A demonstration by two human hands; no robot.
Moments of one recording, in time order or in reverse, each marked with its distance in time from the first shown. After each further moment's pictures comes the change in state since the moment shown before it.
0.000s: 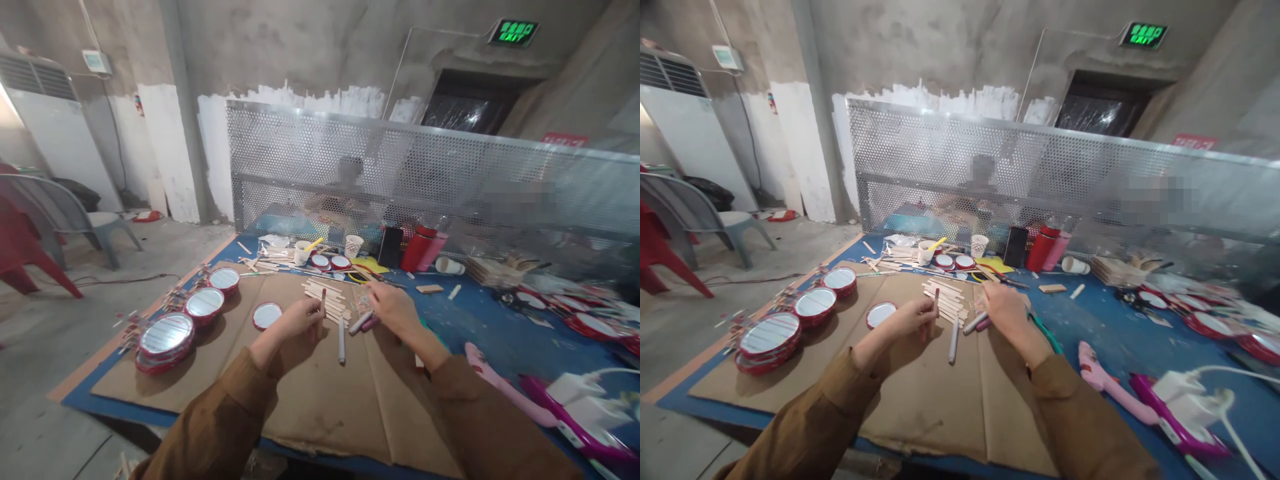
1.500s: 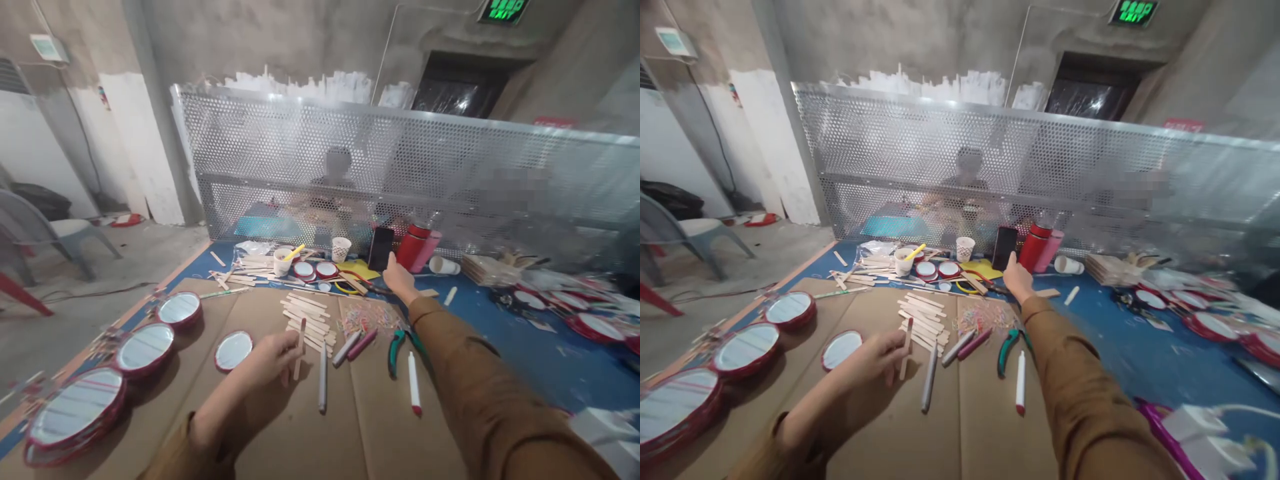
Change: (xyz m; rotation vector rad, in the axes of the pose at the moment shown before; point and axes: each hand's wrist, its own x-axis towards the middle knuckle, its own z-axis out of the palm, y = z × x) left_hand -0.012 0.001 0.004 0.031 -0.024 -0.132; right_hand 0.110 0.151 0.036 -0.371 -0.200 0.489
